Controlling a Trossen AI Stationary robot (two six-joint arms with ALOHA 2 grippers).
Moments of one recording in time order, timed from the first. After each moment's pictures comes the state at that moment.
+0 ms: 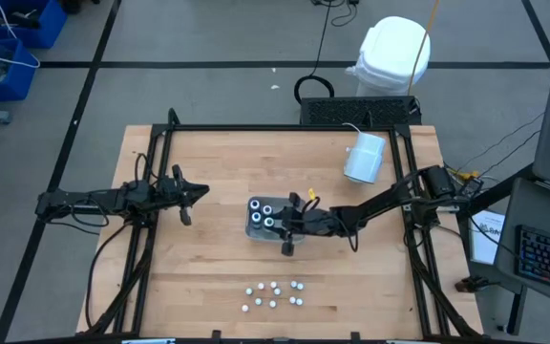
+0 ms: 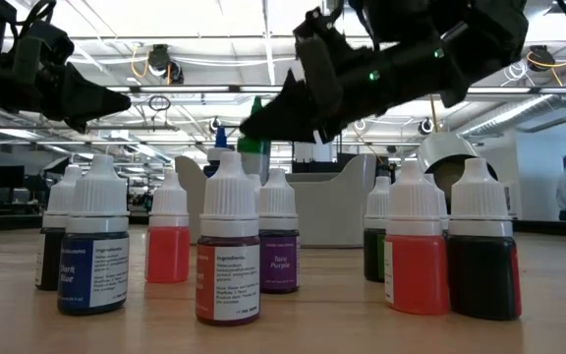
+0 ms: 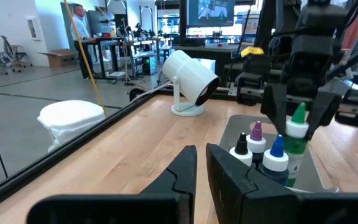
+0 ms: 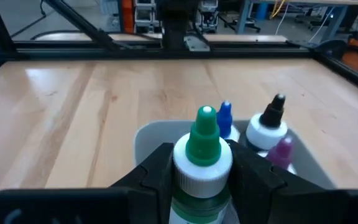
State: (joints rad) left arm -0.01 0.10 0.01 0.07 -0.27 -0.01; right arm 0.19 1.87 0.85 0.72 0.31 0.07
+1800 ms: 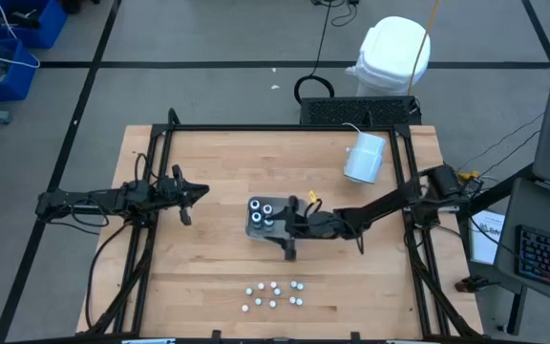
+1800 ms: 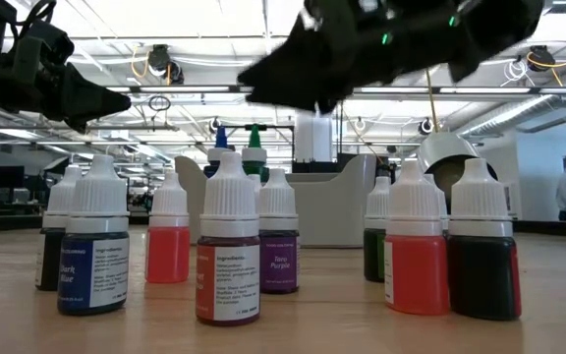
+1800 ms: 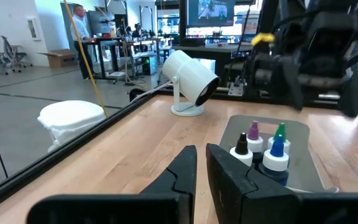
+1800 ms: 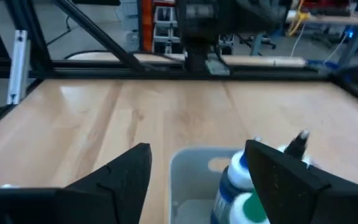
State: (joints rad) left arm -0.01 0.10 0.01 0.07 -0.27 -0.01; right arm 0.23 1.78 0.86 0.70 0.28 0.03
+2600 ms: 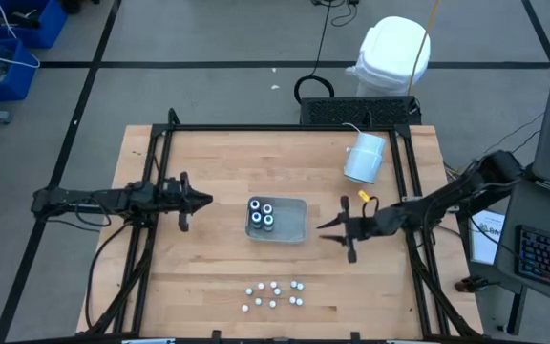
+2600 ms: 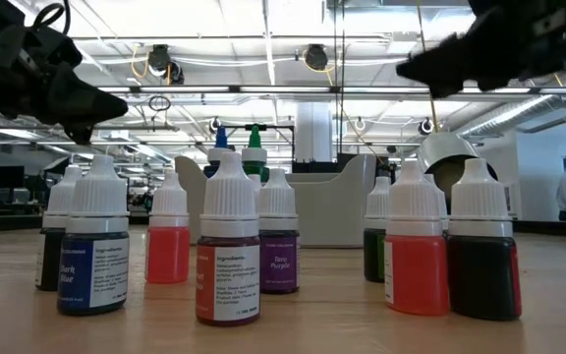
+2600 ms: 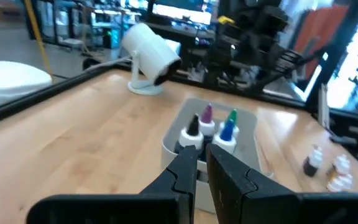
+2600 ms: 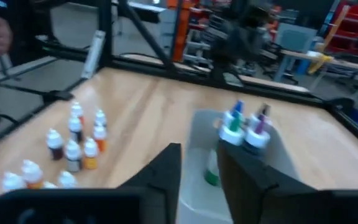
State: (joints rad) left arm -0.01 0.19 0.01 0.09 -0.11 -0.20; right arm 0.36 1.16 0.29 0.73 0.29 -0.10
